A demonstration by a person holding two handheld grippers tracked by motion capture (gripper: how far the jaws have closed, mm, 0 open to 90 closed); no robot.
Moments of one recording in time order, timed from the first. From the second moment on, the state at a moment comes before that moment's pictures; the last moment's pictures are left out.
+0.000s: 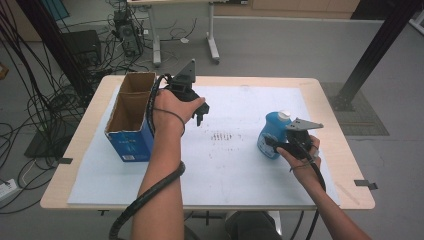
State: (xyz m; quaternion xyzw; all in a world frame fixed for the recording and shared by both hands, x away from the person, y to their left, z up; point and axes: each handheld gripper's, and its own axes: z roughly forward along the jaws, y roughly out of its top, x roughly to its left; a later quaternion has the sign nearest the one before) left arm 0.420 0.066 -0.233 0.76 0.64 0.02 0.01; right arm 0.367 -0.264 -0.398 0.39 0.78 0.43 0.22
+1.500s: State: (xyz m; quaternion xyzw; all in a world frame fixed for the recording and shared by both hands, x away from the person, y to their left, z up) left arm 0.418 0.072 -0.144 0.91 0.42 0.03 0.03; right arm 0.399 -0.207 -0.263 0.33 0.85 0.40 0.07
